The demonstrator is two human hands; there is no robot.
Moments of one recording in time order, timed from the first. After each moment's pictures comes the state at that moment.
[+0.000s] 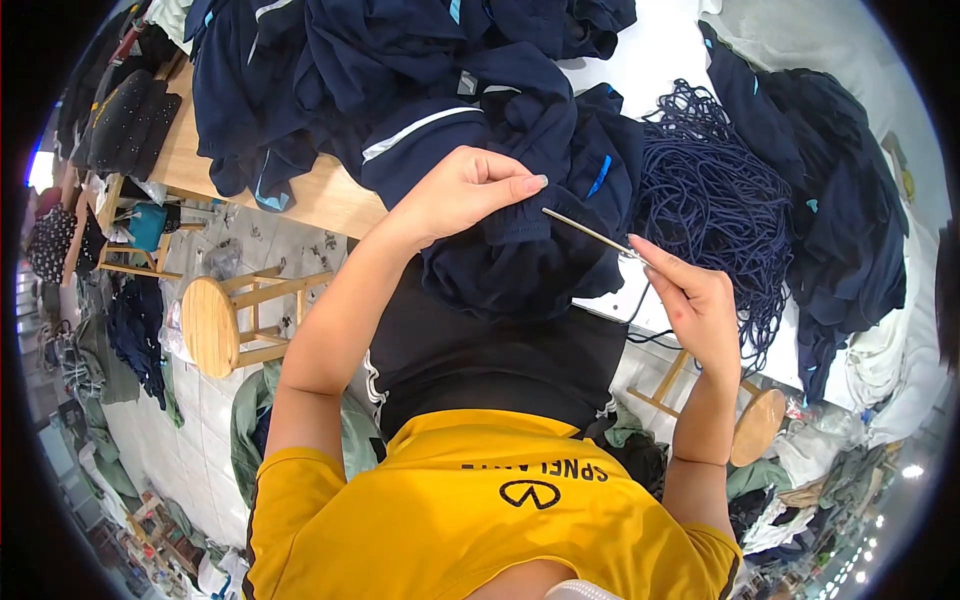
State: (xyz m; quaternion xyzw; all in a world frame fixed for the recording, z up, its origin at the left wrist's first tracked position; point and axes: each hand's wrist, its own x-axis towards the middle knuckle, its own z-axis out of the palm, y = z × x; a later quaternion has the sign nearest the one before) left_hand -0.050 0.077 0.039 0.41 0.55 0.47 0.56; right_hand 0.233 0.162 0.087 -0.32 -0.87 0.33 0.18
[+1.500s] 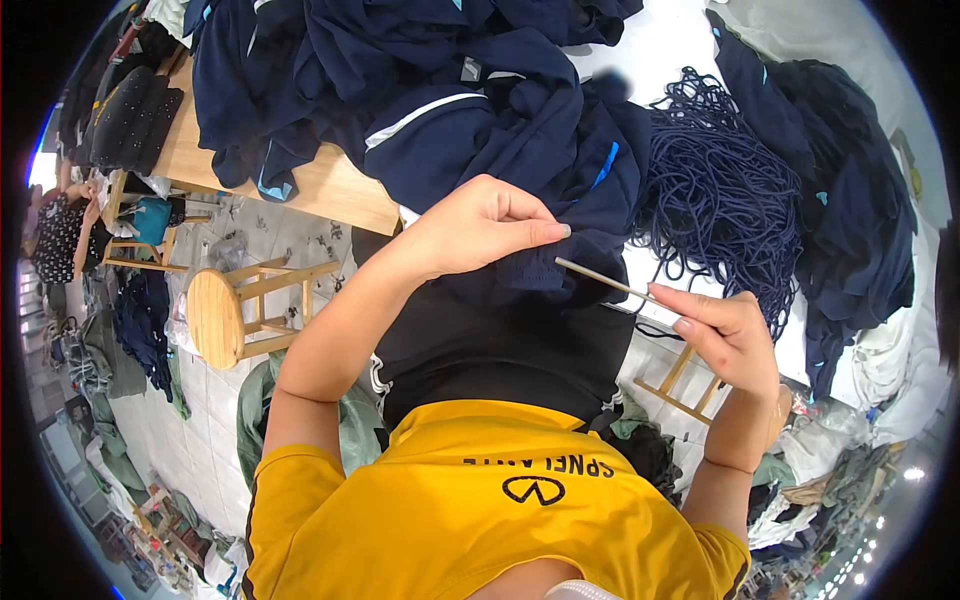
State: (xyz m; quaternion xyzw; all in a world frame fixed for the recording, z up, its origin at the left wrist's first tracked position) left_hand -0.021 0.055 0.058 0.43 0.53 0.41 0.60; right_hand 0.264 0.166 0.124 -0.24 -0.85 0.47 0.03
